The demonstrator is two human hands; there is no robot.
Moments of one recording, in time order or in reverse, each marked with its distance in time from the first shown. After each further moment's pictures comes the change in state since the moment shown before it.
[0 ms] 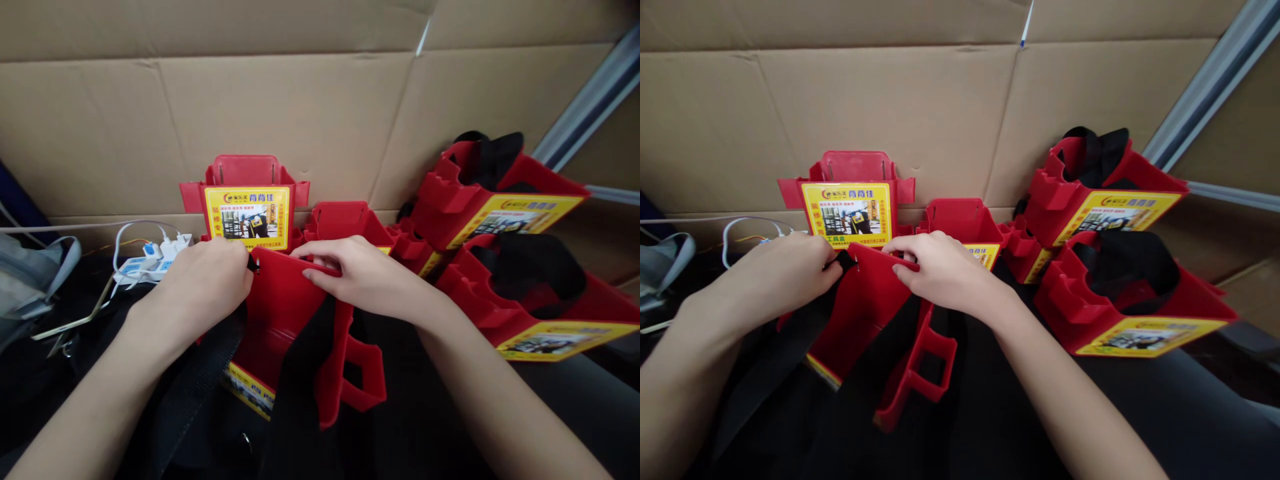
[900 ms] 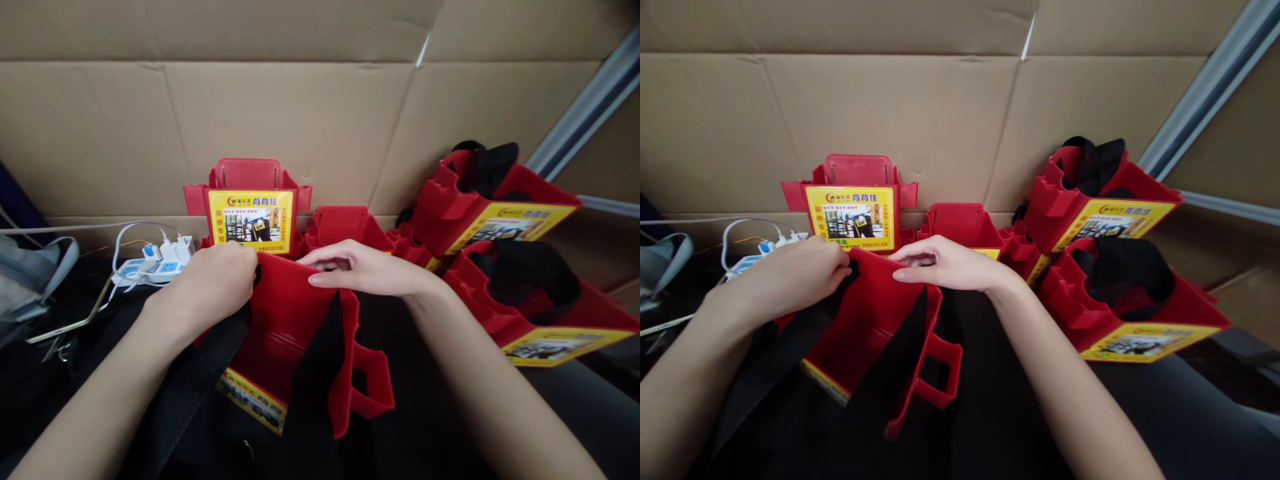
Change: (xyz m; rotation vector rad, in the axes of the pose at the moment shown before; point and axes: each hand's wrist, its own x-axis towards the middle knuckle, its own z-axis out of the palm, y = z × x) left_hand 0.012 -0.002 0.008 -0.089 -0.101 0.079; right_hand 0.014 0.034 -0.004 0.509 -0.276 -0.111
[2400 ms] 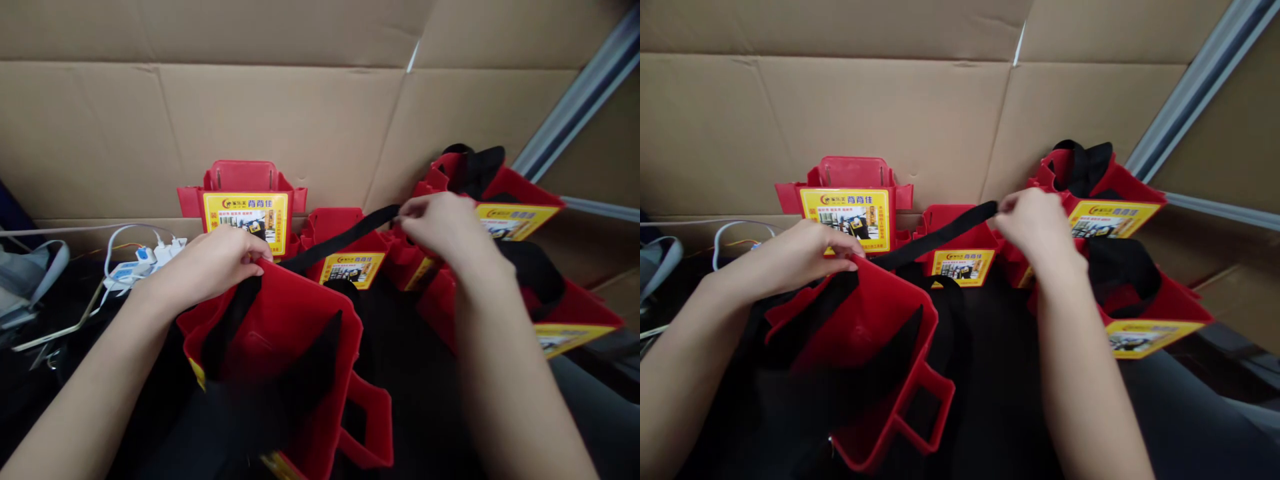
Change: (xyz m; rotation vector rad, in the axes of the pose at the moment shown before) left_hand 0.017 -0.024 0.001 -0.401 0.130 0.203; right_hand -0.036 0.025 -0.060 -0.854 0.896 0.648
